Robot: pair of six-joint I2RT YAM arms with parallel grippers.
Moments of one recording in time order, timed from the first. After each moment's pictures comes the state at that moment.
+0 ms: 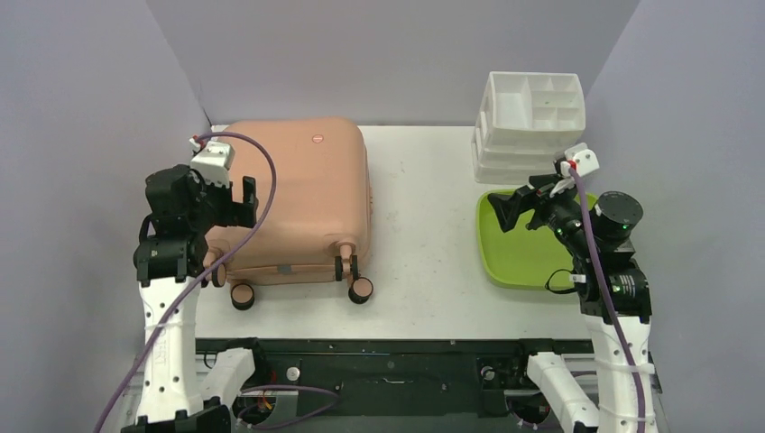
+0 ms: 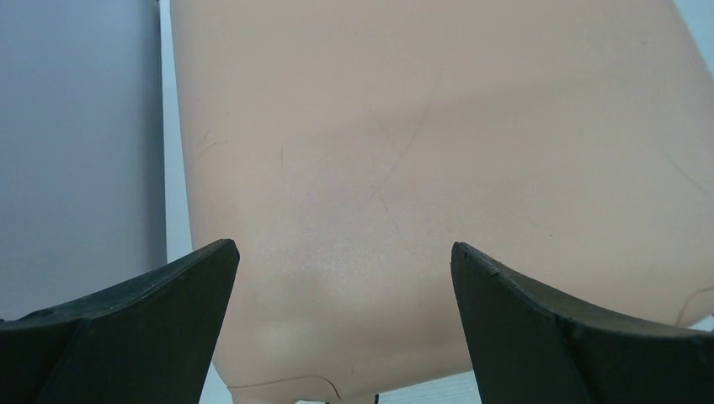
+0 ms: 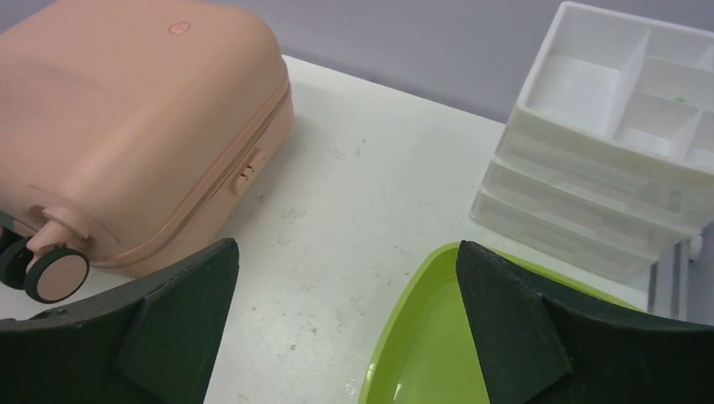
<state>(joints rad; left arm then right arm) 0.09 0.90 1.21 -0.73 0.20 0.19 0.00 0.74 1.13 -0.51 -0.48 -0.02</state>
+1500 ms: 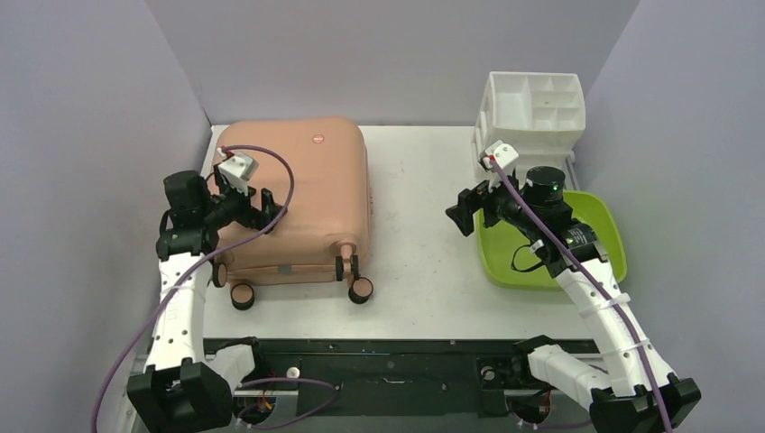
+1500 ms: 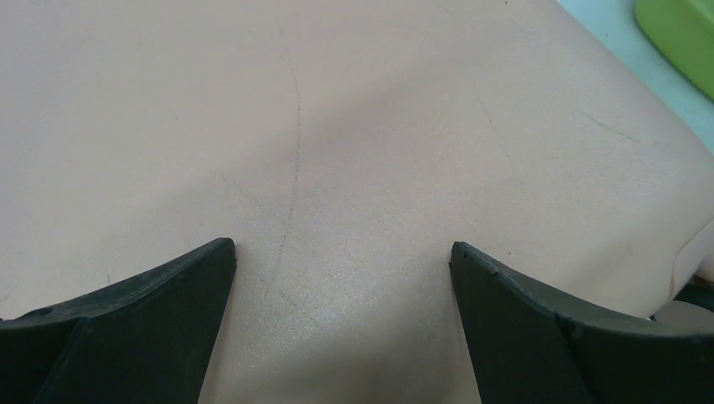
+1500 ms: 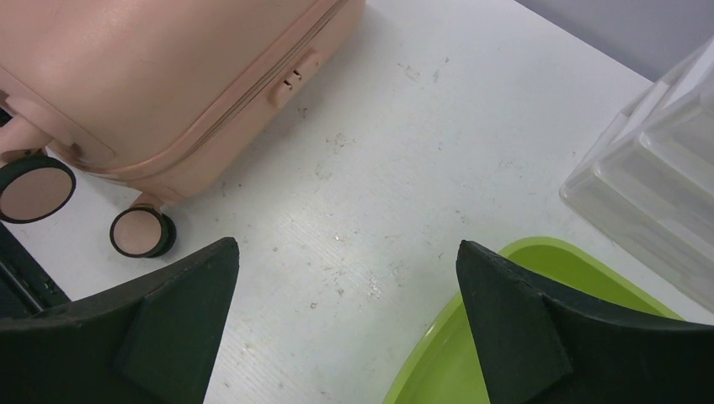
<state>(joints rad) 0.18 1.05 0.96 -0.43 0.69 0.30 0.30 0.99 1.07 -0.48 -0.37 -0.14</state>
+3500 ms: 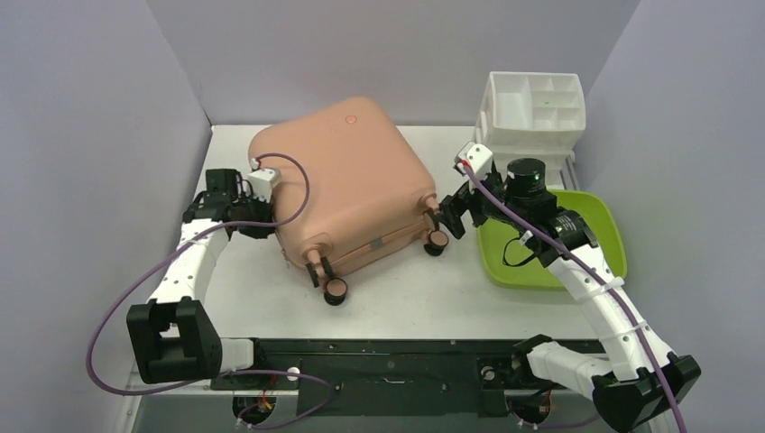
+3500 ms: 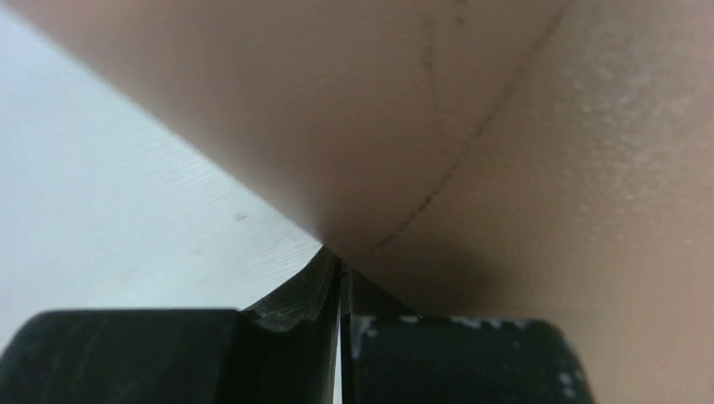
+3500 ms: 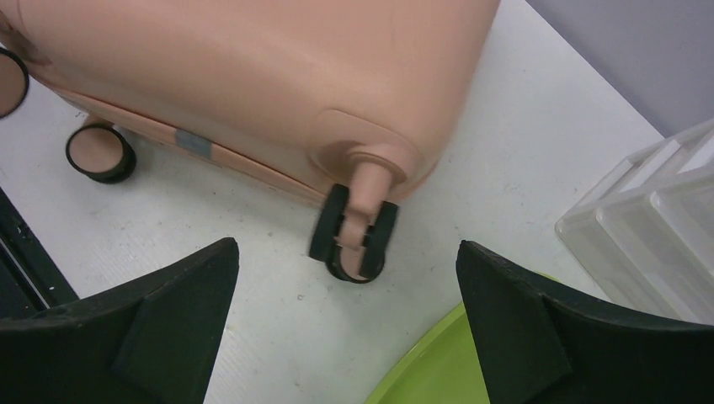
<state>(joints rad) 0.09 1.31 1.01 -0.64 0.33 0.30 0.41 1.06 1.16 -0.57 -0.37 -0.30</state>
